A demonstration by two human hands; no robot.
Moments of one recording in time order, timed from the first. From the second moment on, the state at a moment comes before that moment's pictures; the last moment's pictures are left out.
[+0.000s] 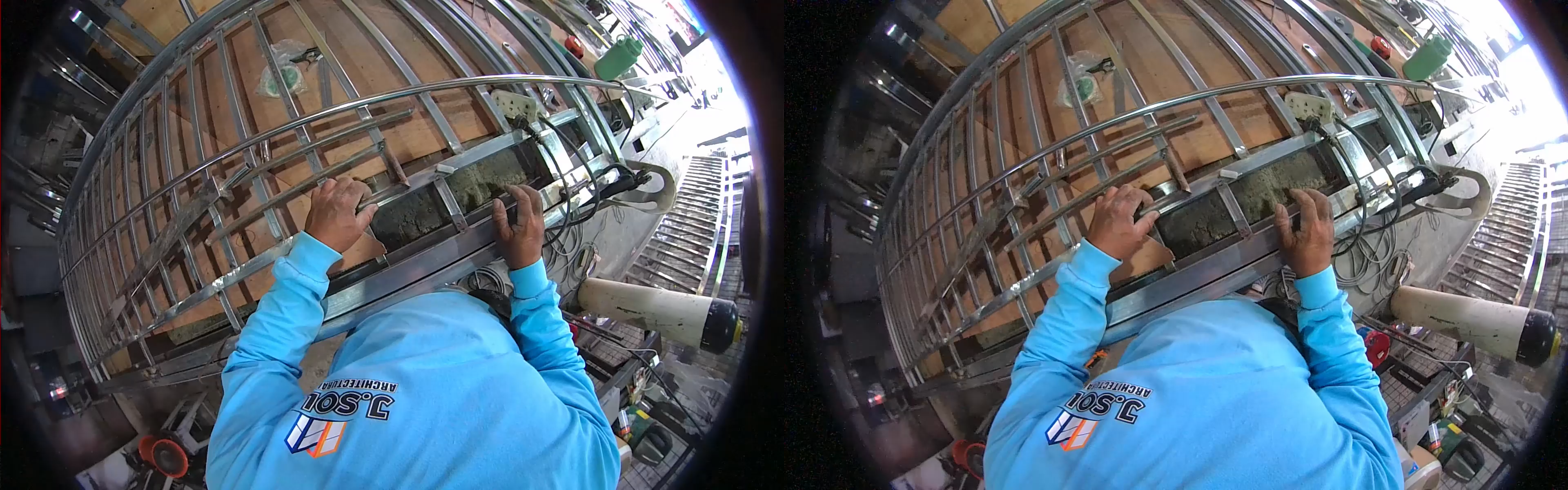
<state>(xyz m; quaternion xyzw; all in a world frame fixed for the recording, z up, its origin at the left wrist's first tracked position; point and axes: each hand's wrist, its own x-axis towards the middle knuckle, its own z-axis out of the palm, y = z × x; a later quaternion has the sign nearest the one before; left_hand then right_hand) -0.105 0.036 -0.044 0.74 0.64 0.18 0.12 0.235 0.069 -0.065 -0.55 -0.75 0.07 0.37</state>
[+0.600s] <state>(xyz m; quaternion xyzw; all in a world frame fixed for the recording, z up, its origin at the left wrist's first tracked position) -0.109 0.033 -0.051 0.74 0.64 0.20 0.09 0.236 0.072 -0.064 -0.52 -0.77 0.08 0.35</state>
